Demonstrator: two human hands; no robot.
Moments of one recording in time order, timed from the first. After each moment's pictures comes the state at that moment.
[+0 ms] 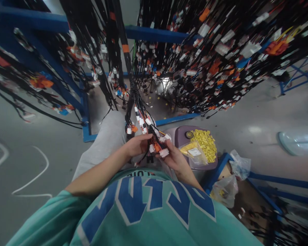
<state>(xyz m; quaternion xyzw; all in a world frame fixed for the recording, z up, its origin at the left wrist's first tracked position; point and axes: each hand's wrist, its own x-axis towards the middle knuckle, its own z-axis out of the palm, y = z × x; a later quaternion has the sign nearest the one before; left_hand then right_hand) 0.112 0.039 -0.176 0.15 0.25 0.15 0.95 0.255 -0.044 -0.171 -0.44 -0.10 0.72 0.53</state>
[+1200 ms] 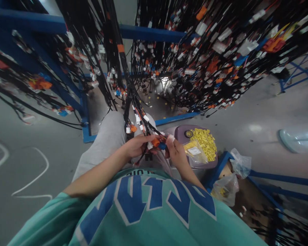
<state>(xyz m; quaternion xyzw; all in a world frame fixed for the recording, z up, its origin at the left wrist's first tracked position) 0.111 0.036 -0.163 0.23 0.27 0.15 0.92 0.260 -0.049 -0.144 -0.70 -0.46 0.39 0.39</state>
